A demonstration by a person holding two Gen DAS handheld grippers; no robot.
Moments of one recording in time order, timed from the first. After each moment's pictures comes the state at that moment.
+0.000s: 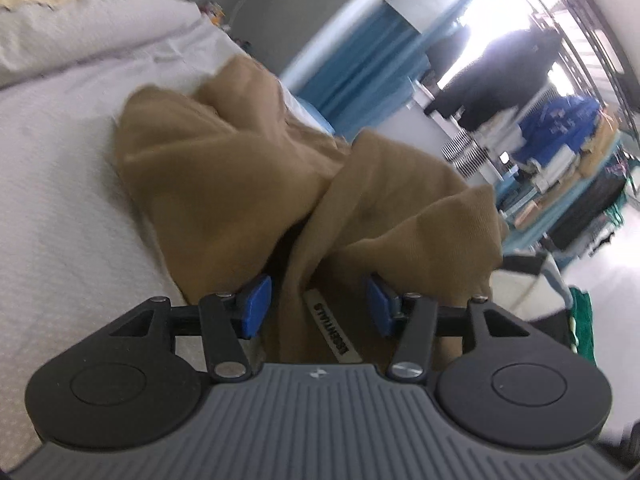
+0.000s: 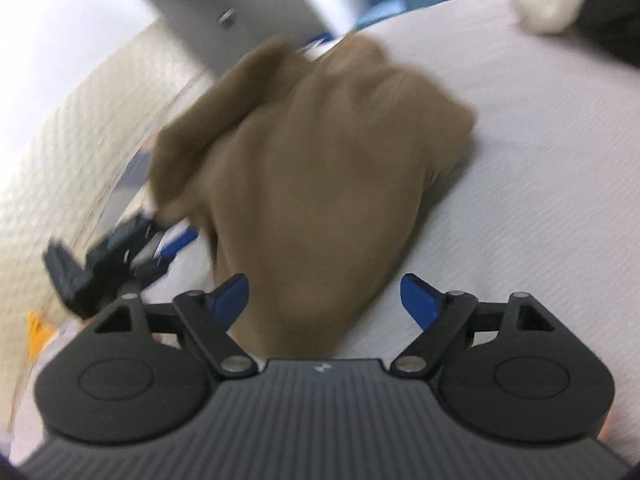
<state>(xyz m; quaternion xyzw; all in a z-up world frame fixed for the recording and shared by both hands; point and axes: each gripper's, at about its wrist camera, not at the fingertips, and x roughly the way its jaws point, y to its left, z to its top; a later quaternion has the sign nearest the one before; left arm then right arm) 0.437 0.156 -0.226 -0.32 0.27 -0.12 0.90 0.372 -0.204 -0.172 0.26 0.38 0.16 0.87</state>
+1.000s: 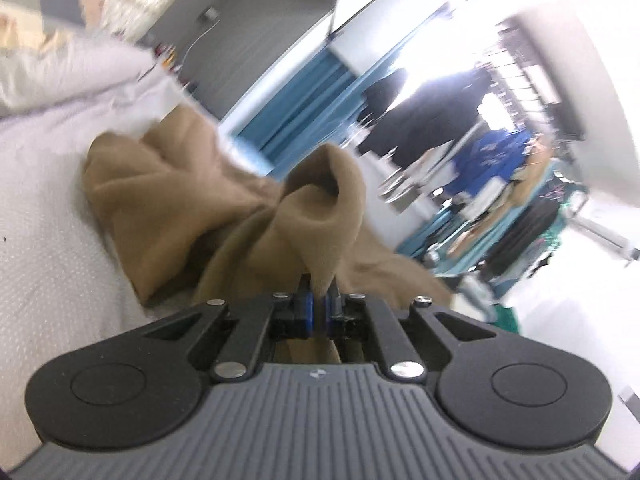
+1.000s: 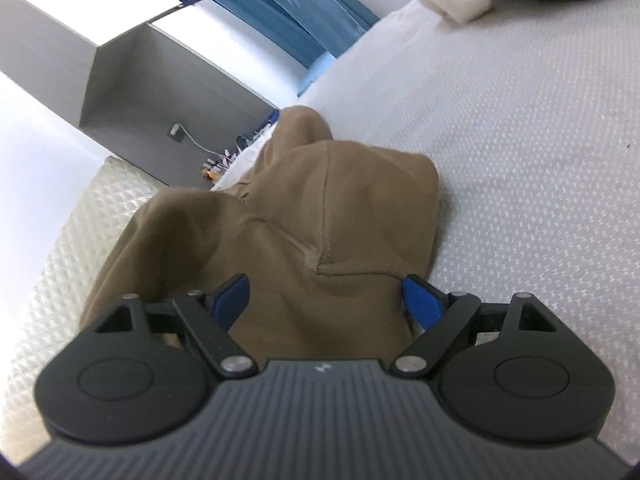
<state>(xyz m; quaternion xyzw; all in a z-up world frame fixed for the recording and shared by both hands) 0.345 0.149 -0.179 -0.34 0.16 -0.18 0.91 0.410 -0.228 -0.211 0.42 0.31 0.09 0.85</state>
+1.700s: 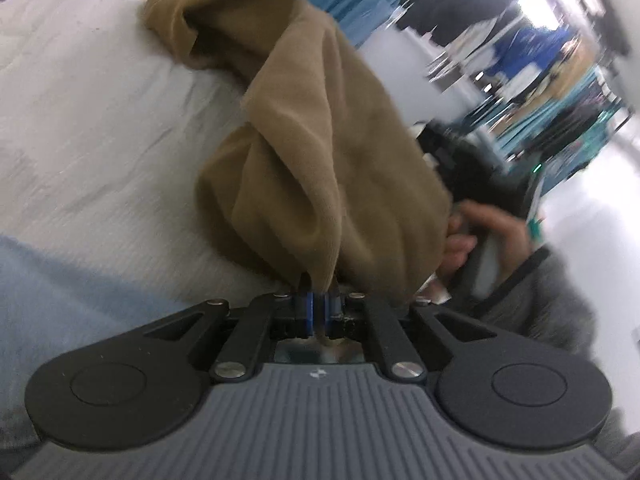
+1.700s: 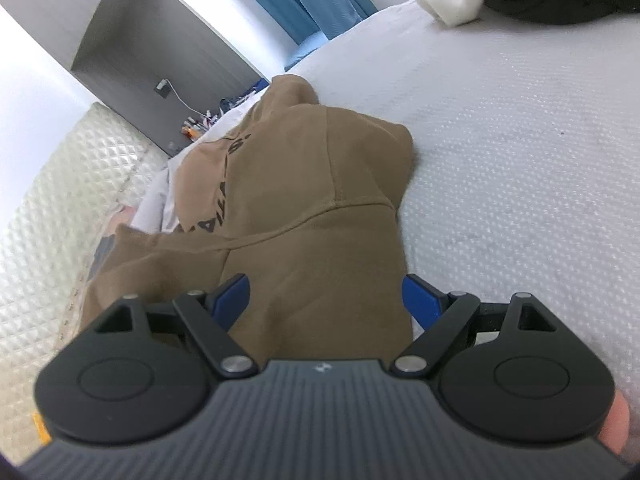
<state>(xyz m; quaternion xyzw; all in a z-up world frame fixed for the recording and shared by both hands) 0.118 0.034 -0.201 -0.29 0.37 -0.14 0.87 0.364 -0.212 -0.194 0.34 0.36 0.07 0.87</state>
